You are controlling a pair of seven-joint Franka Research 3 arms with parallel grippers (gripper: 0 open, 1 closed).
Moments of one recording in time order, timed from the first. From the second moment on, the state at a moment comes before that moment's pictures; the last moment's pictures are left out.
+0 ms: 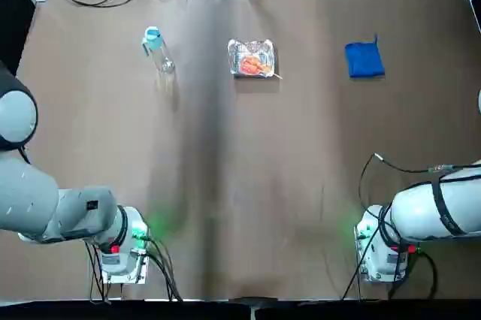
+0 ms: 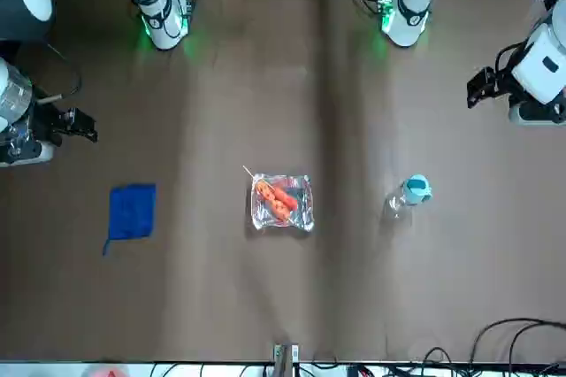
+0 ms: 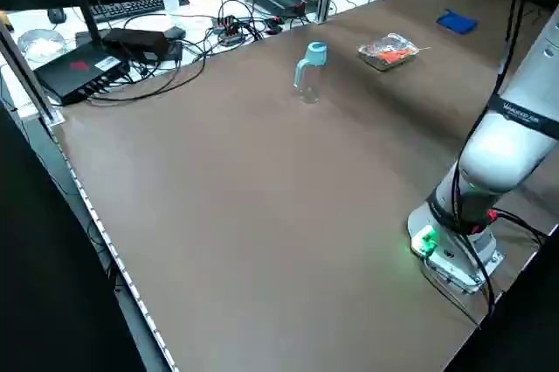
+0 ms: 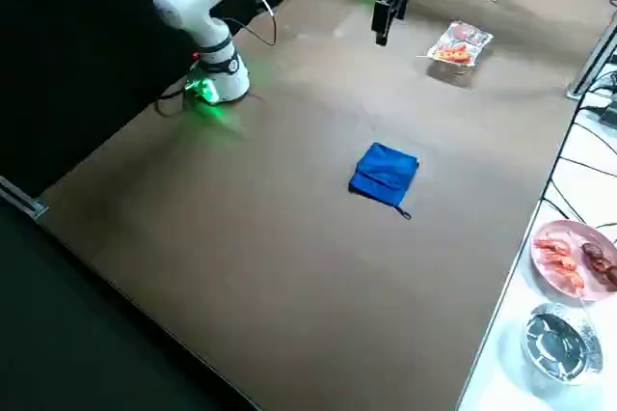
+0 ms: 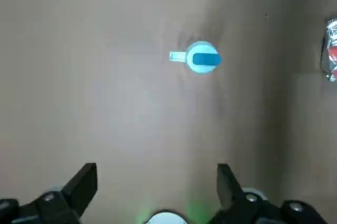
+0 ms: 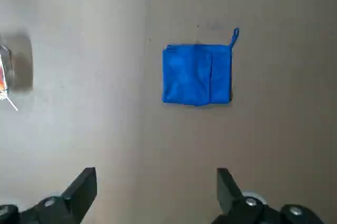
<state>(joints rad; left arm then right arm) 0.11 0.03 -0.23 -1.50 0.04 1.45 -0.09 0.03 0.07 -0.03 -1.65 0.03 1.66 -0.09</state>
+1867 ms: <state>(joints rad) 0.16 0.29 -0.22 -1.91 0.03 2.20 -1.49 -0.01 0.07 -0.04 -1.65 0.03 1.65 -0.09</state>
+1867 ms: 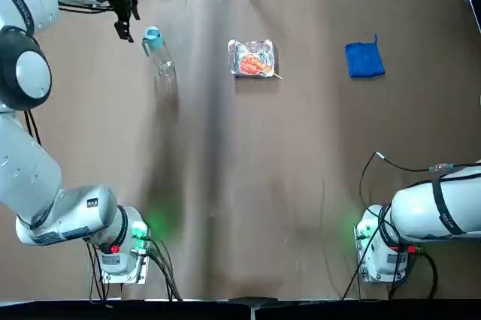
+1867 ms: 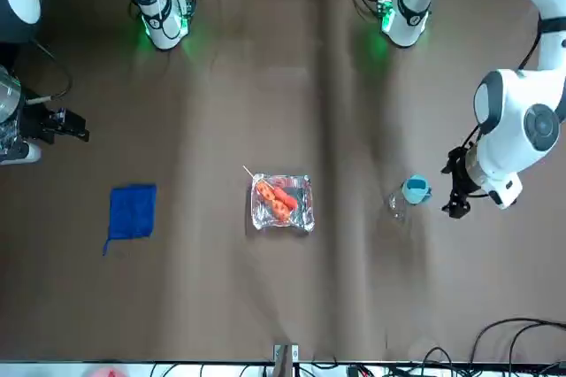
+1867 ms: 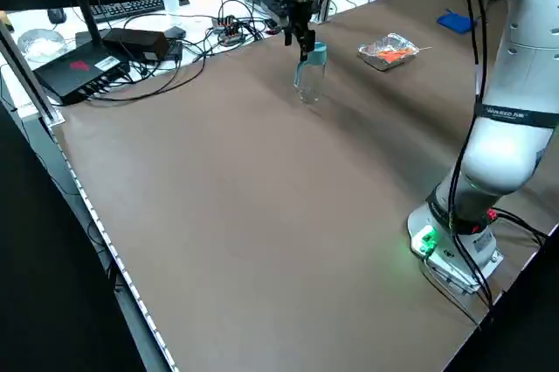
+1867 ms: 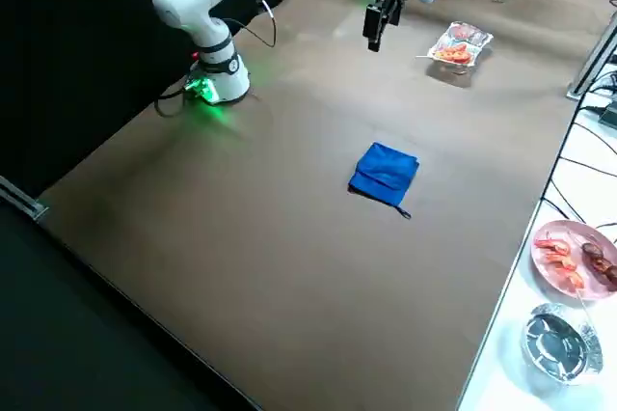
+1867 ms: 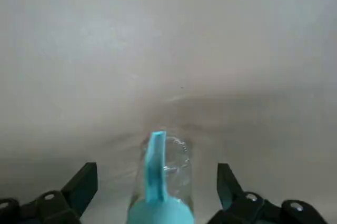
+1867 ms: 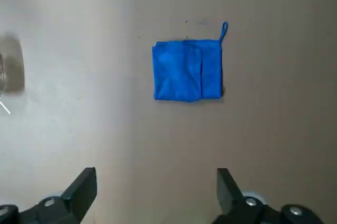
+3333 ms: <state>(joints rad) 0.11 0.43 -0.21 -1.91 0.17 2.24 -1.70 0.00 0.07 -0.03 -1.65 0.03 1.65 -0.09</state>
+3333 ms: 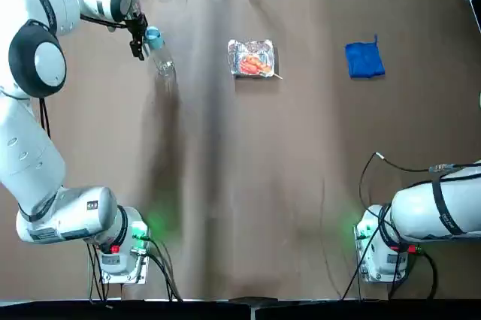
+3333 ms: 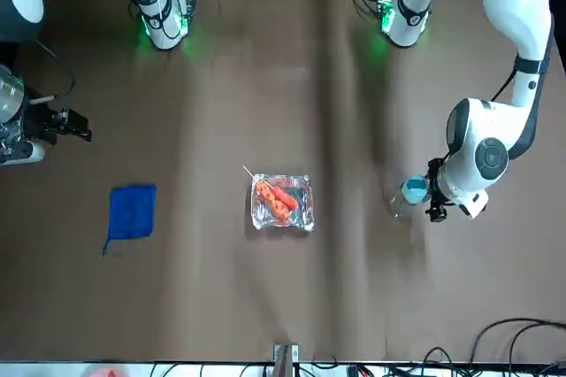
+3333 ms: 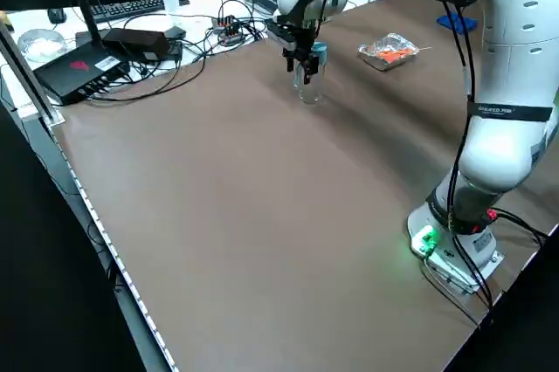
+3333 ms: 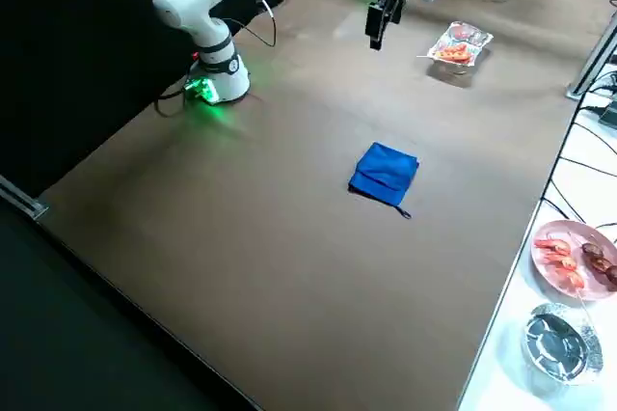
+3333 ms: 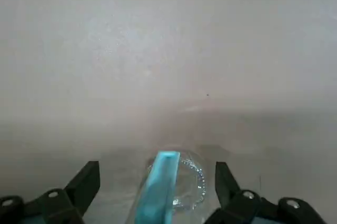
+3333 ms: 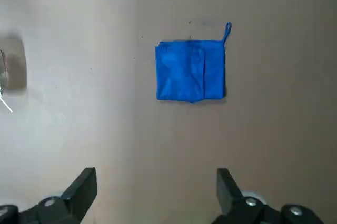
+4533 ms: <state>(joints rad) 0.11 0.43 -0.21 -1.91 0.17 2.23 -1.70 0.00 0.07 -0.03 -1.65 0.03 1.65 -0.09</state>
